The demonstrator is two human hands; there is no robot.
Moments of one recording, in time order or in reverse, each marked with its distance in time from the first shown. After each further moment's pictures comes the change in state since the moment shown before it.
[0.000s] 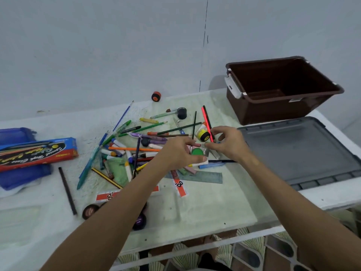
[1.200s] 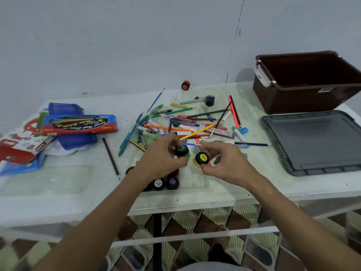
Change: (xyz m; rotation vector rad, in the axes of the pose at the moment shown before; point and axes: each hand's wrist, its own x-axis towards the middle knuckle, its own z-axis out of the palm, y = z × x) left_hand -0.147 -0.049 -0.040 -0.049 0.276 -0.028; right_hand -0.127 -0.090 0.049 0.168 -0.209 -0.208
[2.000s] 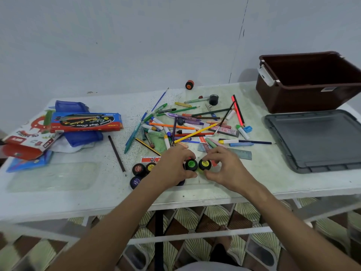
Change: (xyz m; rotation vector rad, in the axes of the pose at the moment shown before) left_hand -0.003 -0.011 0.025 0.397 -0.173 0.095; right_hand -0.009 0.017 0.026 -0.189 -0.013 -0.048
